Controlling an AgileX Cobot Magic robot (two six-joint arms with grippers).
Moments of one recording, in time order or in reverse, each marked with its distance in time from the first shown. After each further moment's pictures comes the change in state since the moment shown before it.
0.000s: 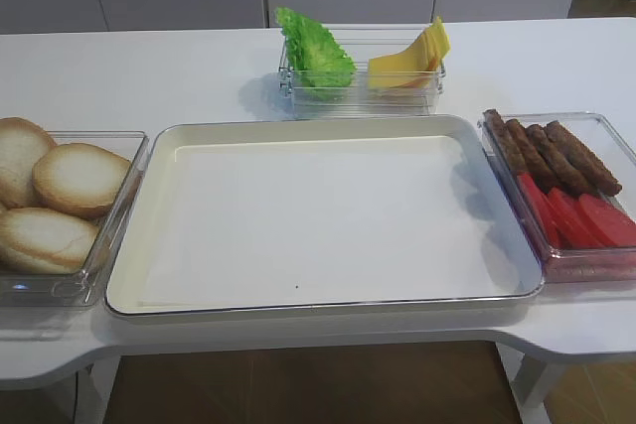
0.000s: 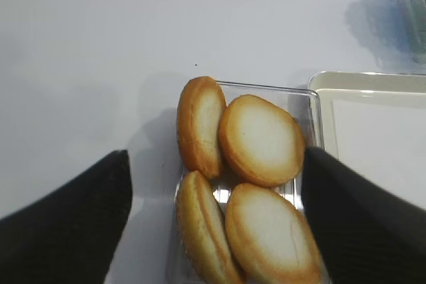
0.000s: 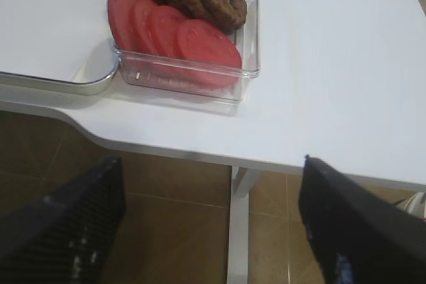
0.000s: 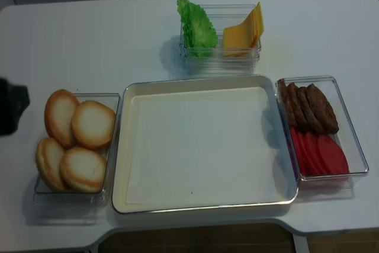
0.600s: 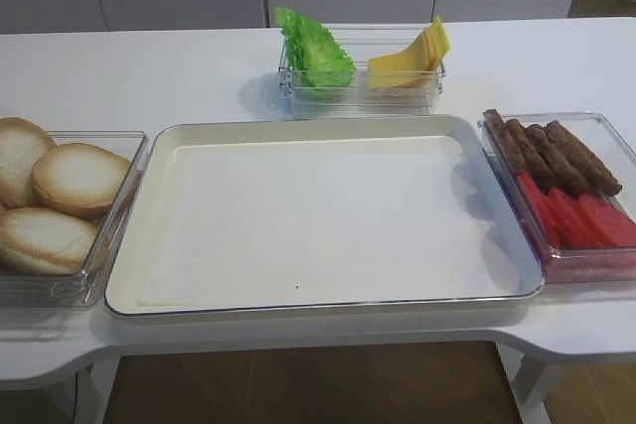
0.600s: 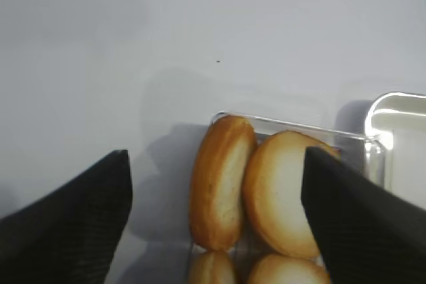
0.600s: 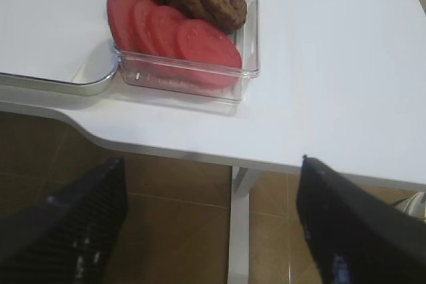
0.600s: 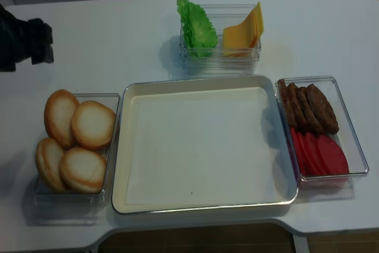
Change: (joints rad) left arm 0.050 0.563 -0.415 0.001 0.184 -0.013; right arm 0.000 0.000 0.000 0.000 0.000 0.002
